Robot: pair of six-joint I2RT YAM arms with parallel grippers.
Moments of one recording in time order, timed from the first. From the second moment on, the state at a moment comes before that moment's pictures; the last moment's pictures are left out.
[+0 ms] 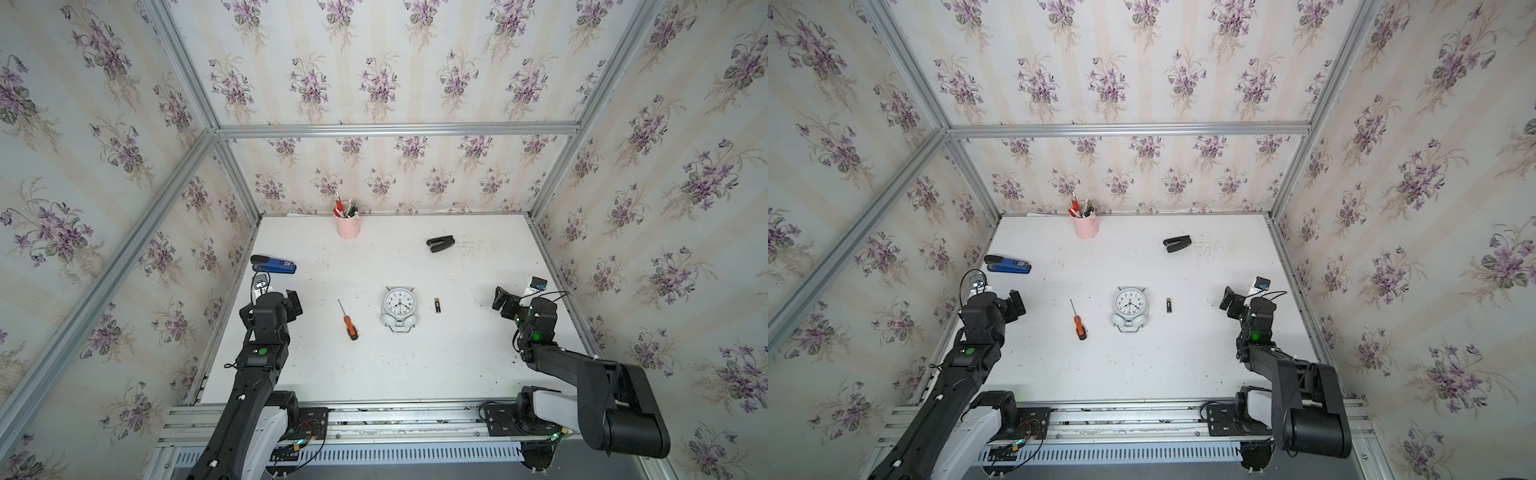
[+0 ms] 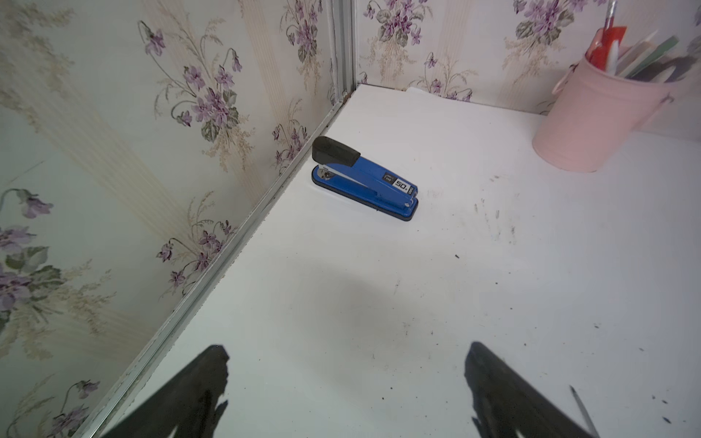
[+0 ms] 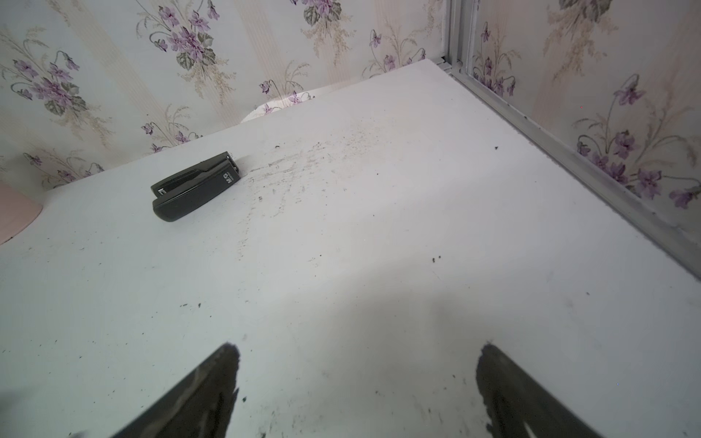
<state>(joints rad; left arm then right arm) 0.01 0.76 0.36 -0.09 -0.43 -0.15 -0.09 1.27 0.16 0.76 -0.03 0.22</state>
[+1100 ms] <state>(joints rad) -0.04 1.49 0.42 0.64 -0.26 0.04 0.01 1.53 0.21 1.19 0.04 0.10</state>
